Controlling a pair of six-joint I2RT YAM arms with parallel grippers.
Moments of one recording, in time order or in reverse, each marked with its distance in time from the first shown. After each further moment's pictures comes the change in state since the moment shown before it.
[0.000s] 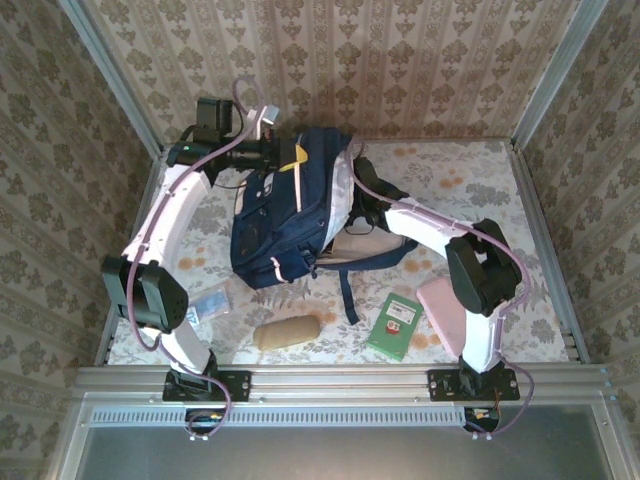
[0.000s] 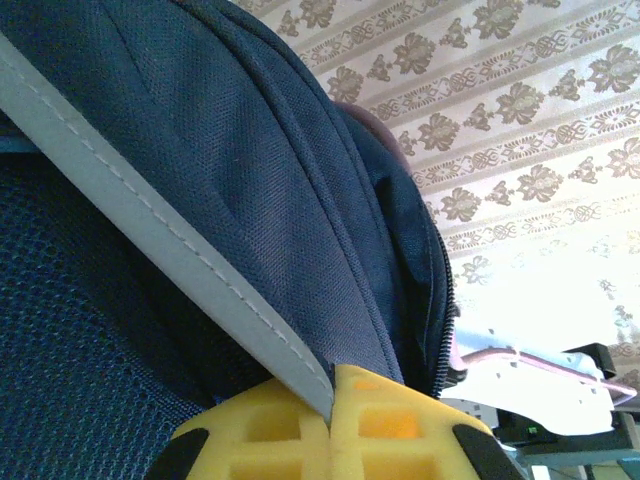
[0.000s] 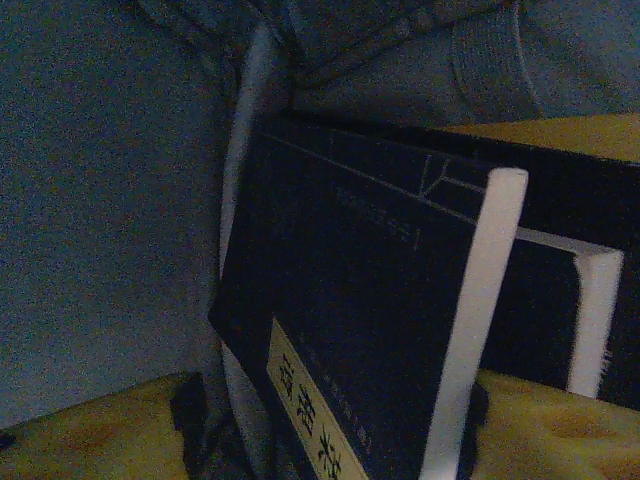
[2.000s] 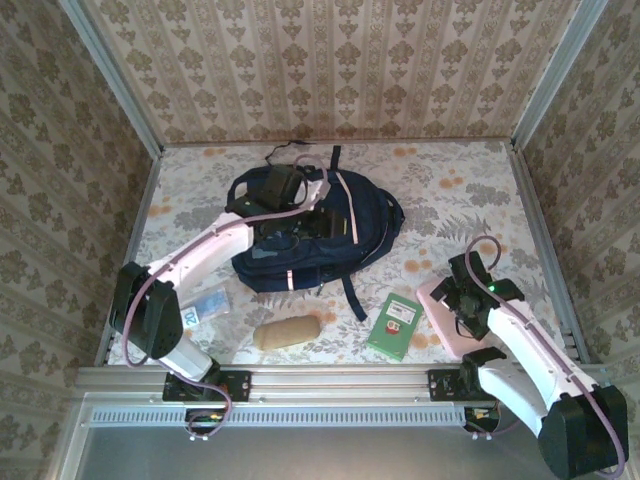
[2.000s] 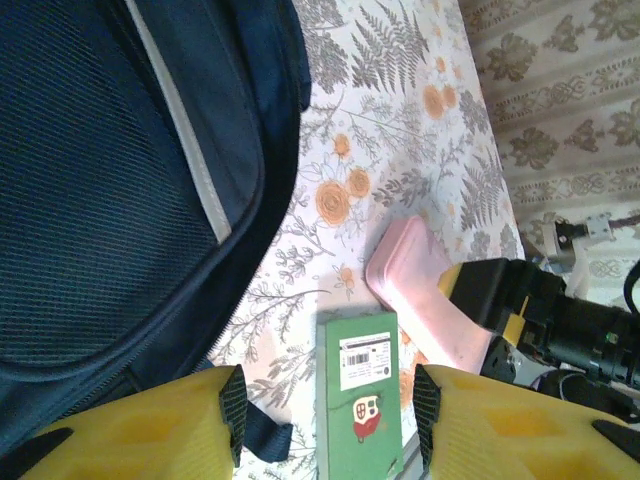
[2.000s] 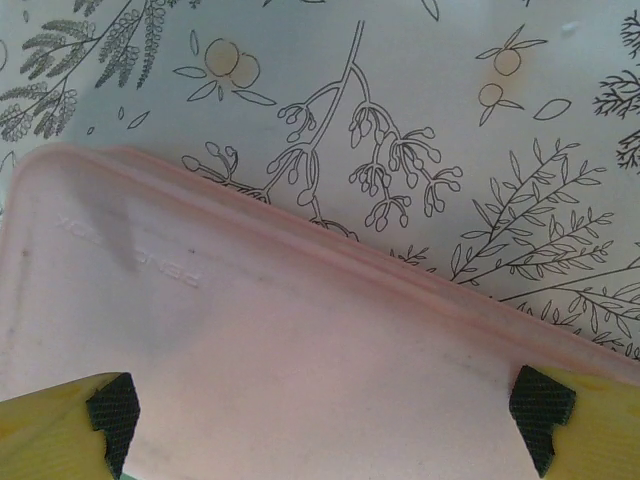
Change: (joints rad) left arm -0.385 -0.134 -0.494 0.167 -0.531 0.025; right arm -0.349 -1.023 -0.906 -0.767 0.543 0.153
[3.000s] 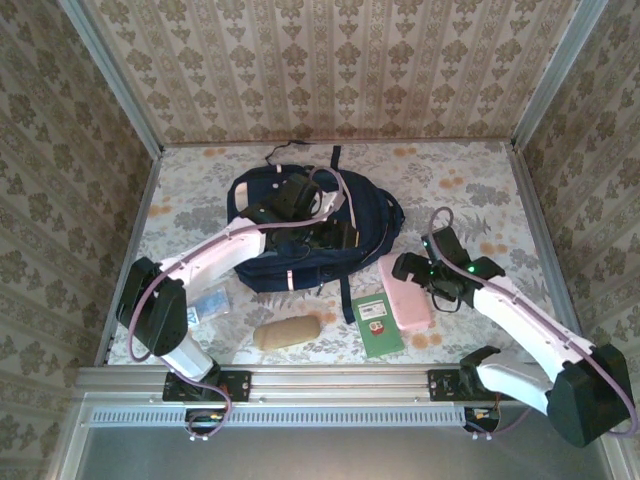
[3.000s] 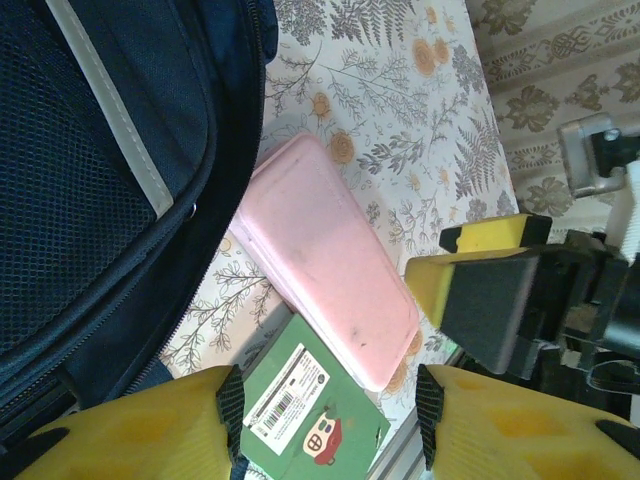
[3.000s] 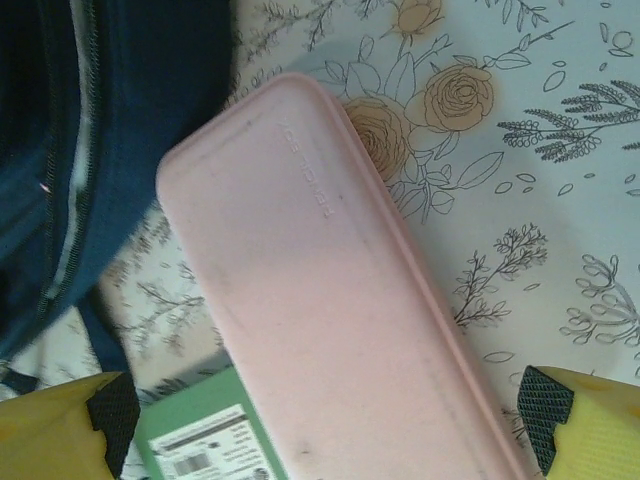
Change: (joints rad) left arm -0.064 0.040 -0.019 0.037 0.006 -0.013; right arm 0.209 0.206 0.197 0.229 -0.120 -0.304
